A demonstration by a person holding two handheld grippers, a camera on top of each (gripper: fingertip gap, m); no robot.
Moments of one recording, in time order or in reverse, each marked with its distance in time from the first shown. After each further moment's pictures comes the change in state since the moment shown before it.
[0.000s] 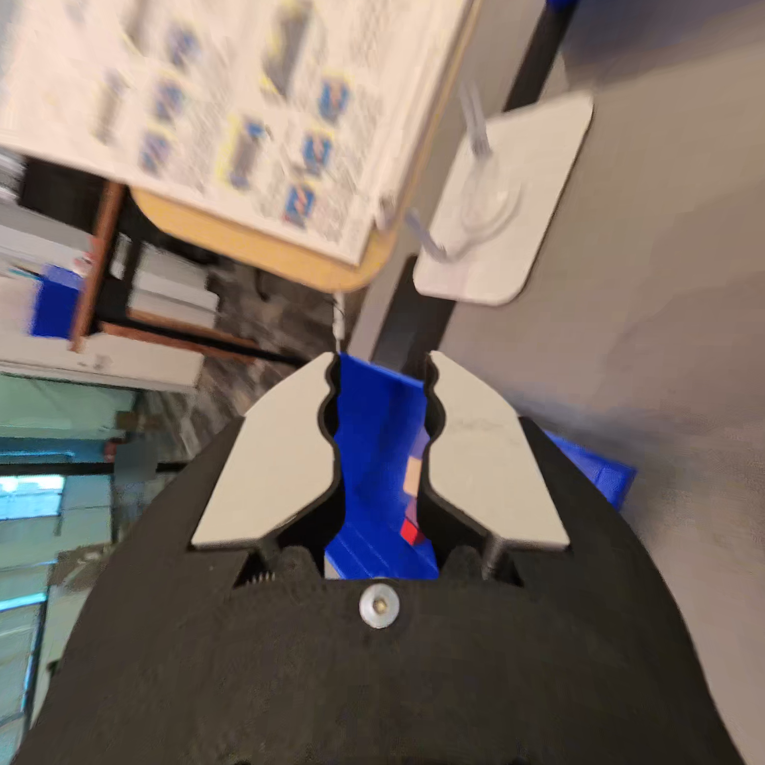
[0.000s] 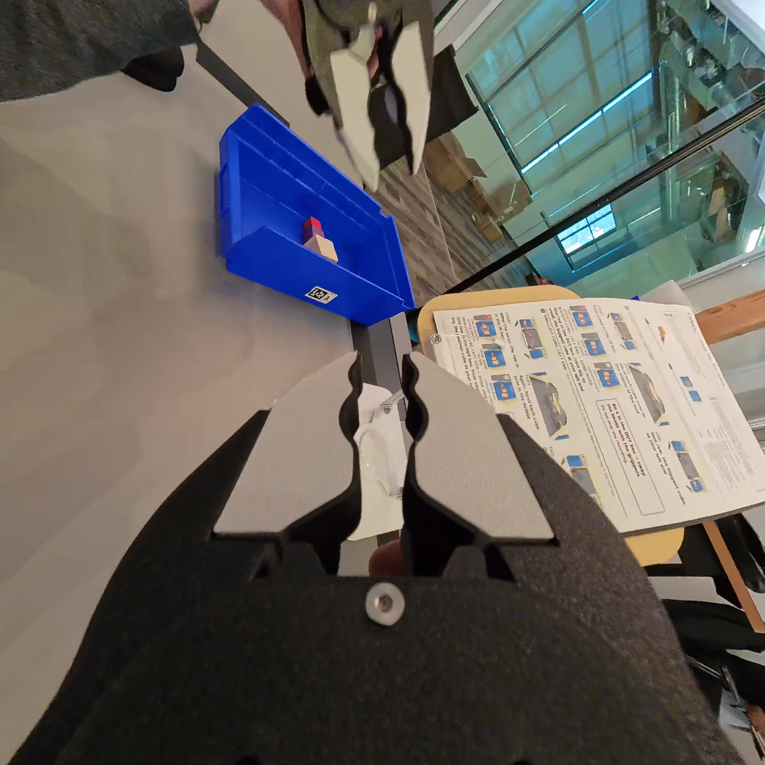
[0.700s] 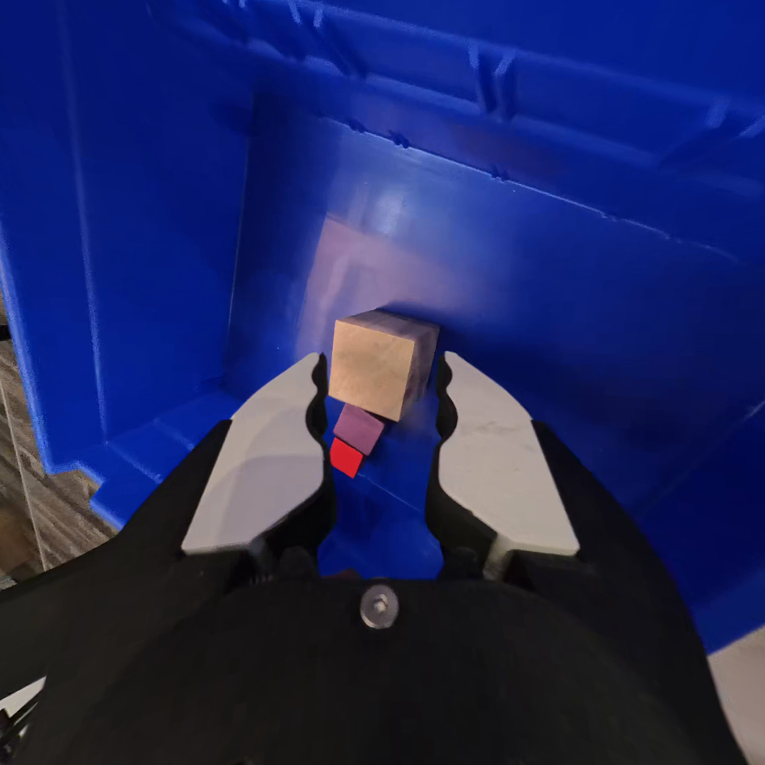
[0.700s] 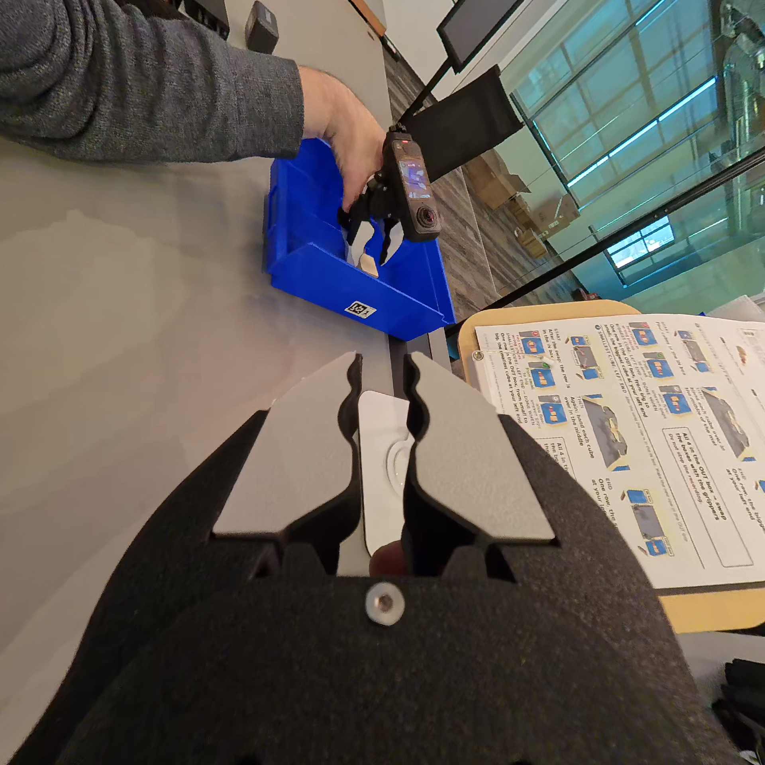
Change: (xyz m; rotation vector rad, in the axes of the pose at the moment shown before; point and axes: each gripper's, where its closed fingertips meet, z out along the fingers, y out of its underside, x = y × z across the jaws) left arm 0.049 0.207 0.108 -0.525 0.392 -0.120; right arm -0.021 -0.002 0.012 0.043 -0.109 0.032
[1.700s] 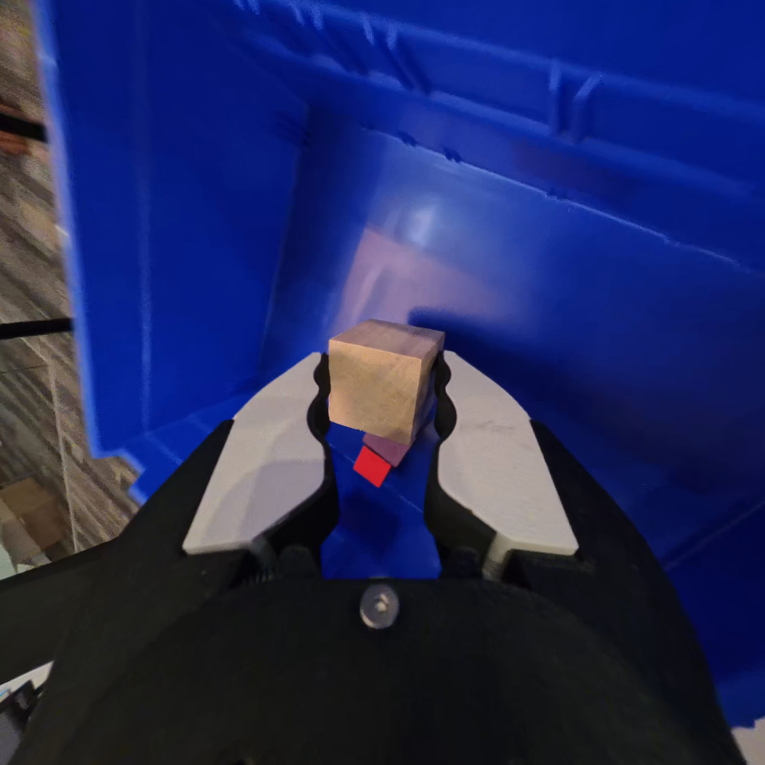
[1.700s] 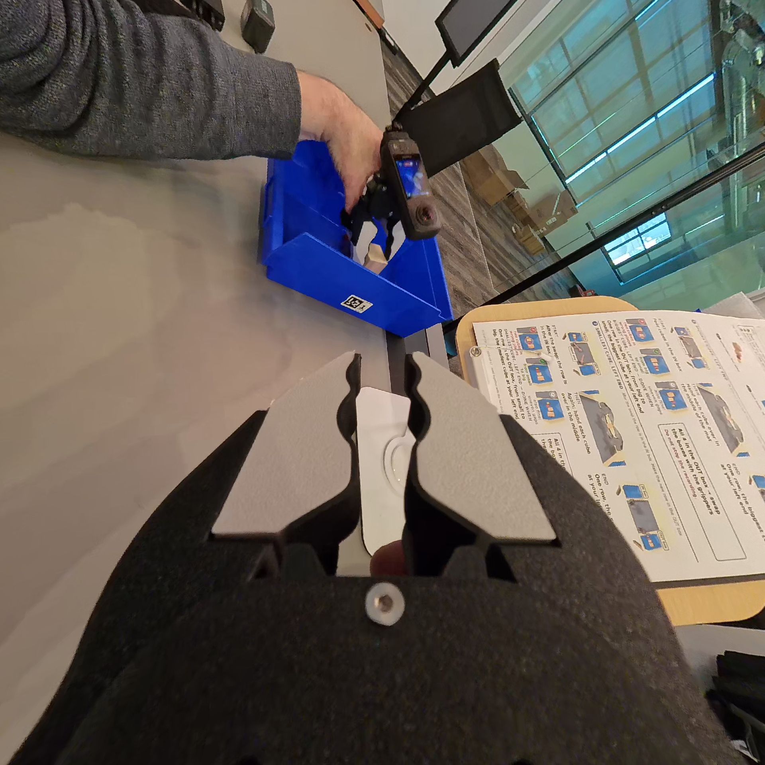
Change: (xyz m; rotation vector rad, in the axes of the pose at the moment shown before) left arm -0.016 -0.003 0.000 0.026 -0.089 -0.008; right arm 0.002 0.002 0.000 -0.009 0.007 -0.004
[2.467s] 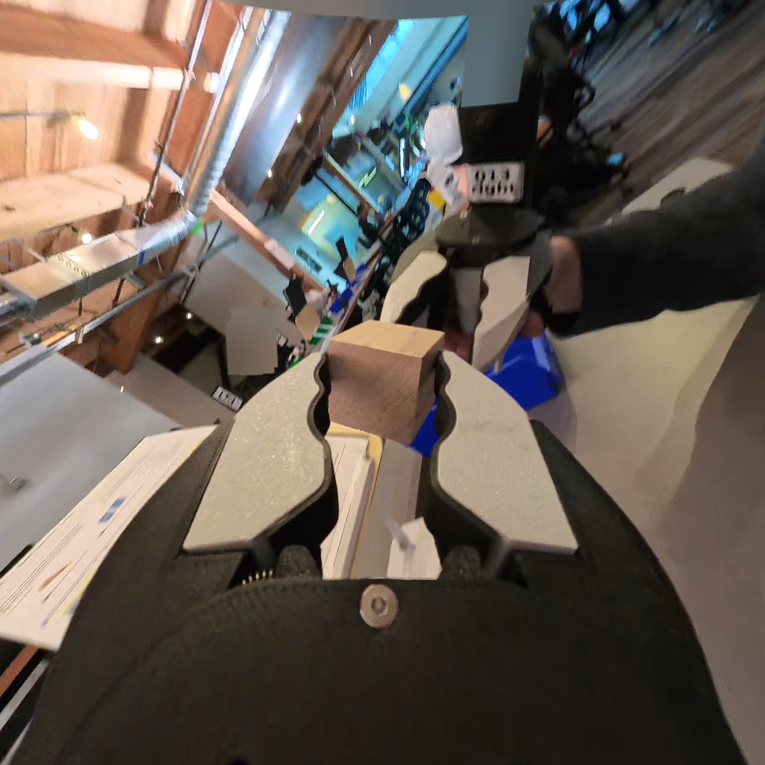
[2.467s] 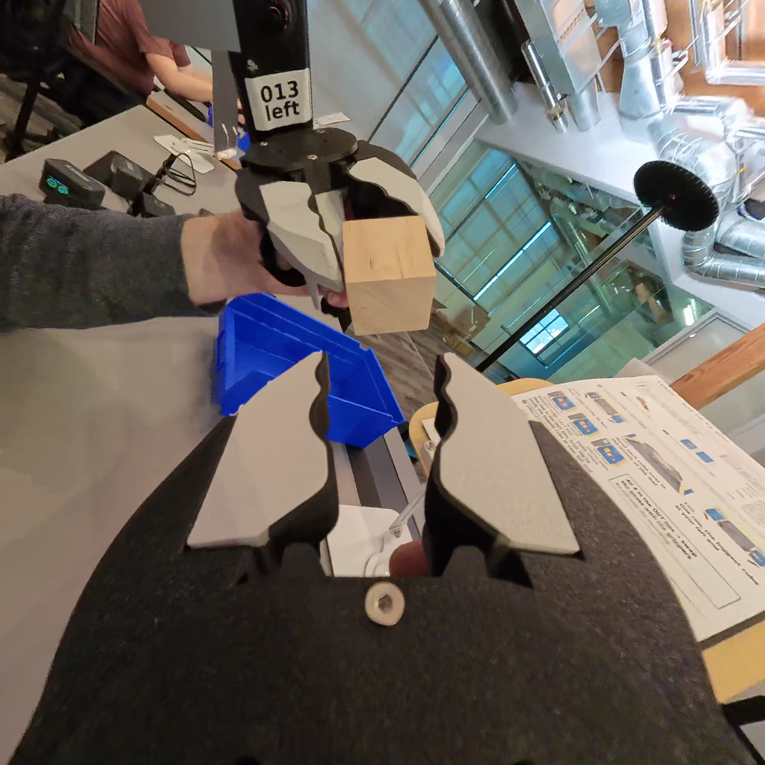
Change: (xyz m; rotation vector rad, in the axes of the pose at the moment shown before) left arm 0.148 -0.267 -0.338 1.468 -0.098 0.393; right arm 0.029 -0.049 -0.006 0.350 0.200 0.093
